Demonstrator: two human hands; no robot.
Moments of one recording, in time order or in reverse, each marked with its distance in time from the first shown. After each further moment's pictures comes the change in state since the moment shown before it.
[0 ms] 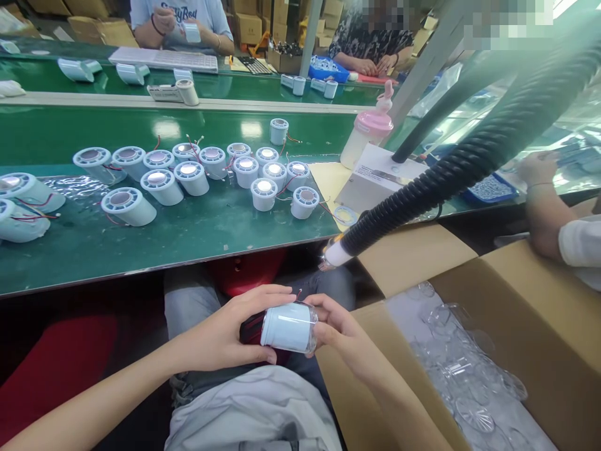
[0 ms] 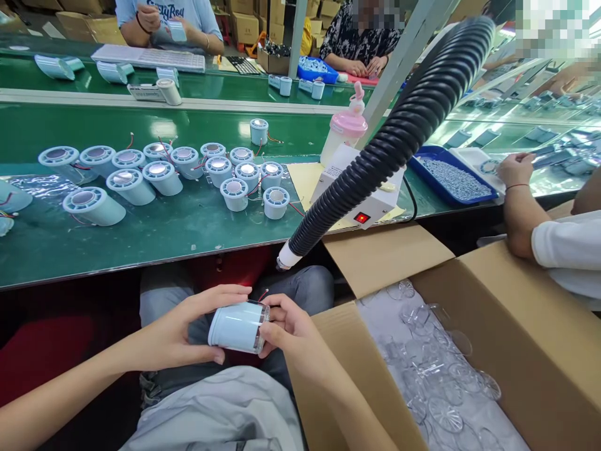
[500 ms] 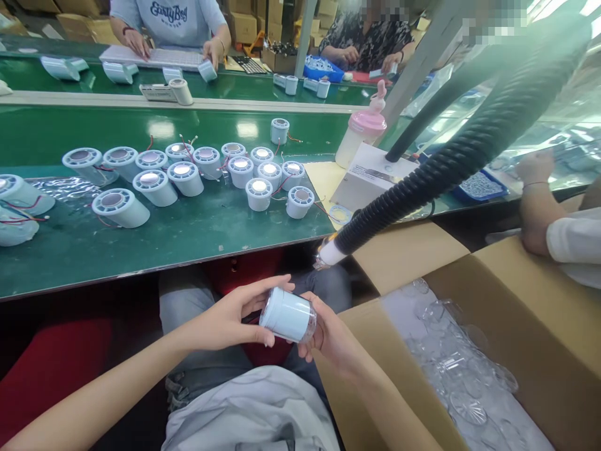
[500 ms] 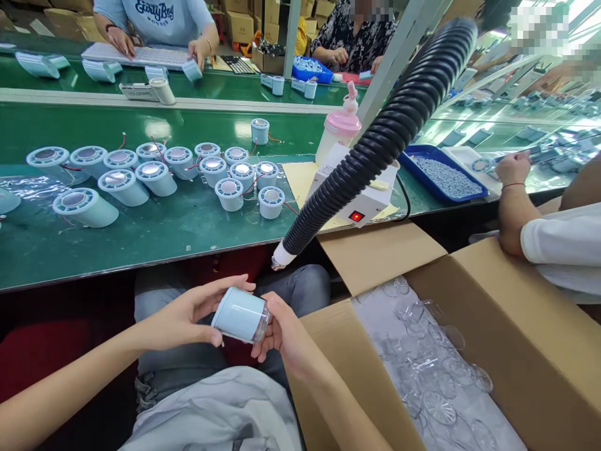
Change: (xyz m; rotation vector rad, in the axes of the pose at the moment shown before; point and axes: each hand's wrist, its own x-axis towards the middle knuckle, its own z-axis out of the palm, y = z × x) left_hand 0.017 -0.011 0.004 -0.637 -0.025 -0.166; right_hand 0.016 0.023 0.000 0.214 0.039 0.121
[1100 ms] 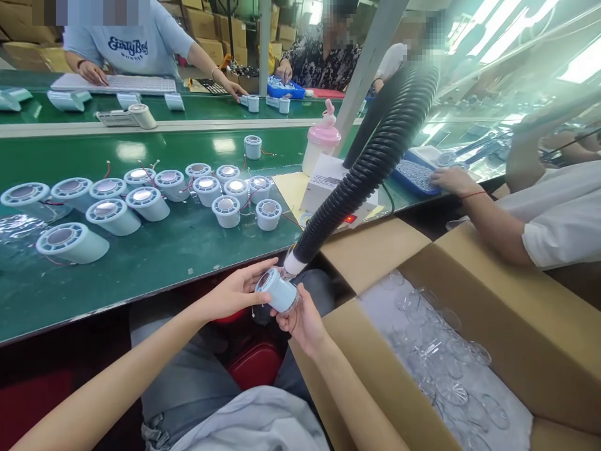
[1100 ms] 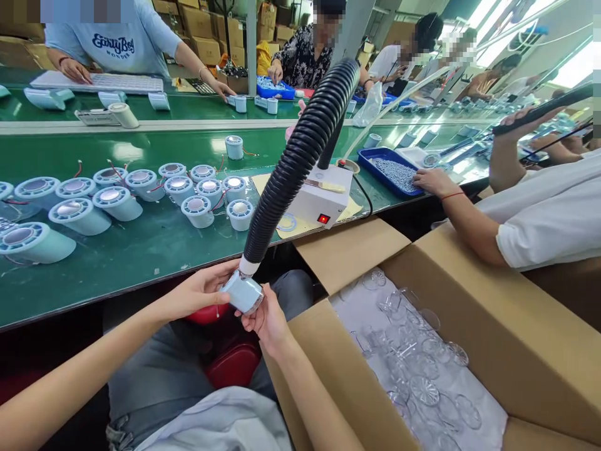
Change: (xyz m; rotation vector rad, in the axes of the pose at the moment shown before) left_hand 0.077 -0.007 -0.021 -0.070 -0.035 0.037; right_hand 0.046 0.006 -0.024 0.232 0.136 -0.183
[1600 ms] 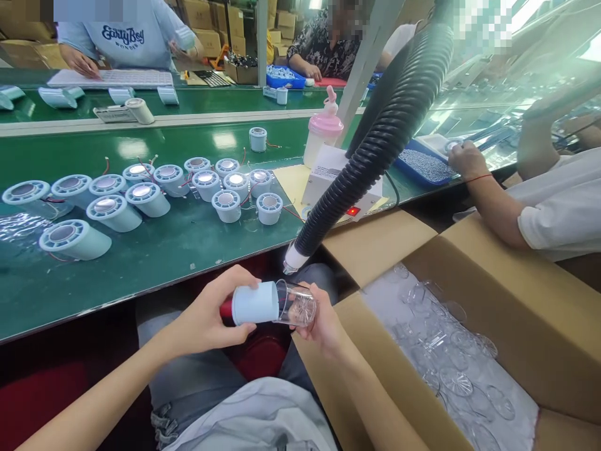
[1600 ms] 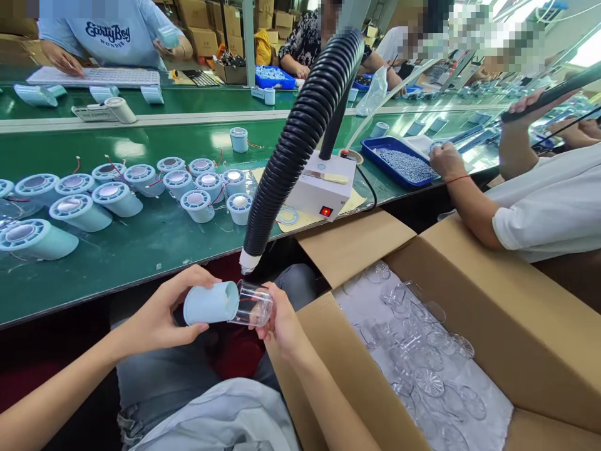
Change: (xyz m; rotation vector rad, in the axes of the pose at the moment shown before) left_hand -0.052 0.033 0.016 0.751 0.103 0.216; right_hand -0.032 -0.022 0.007 -0.209 0.071 -0.011
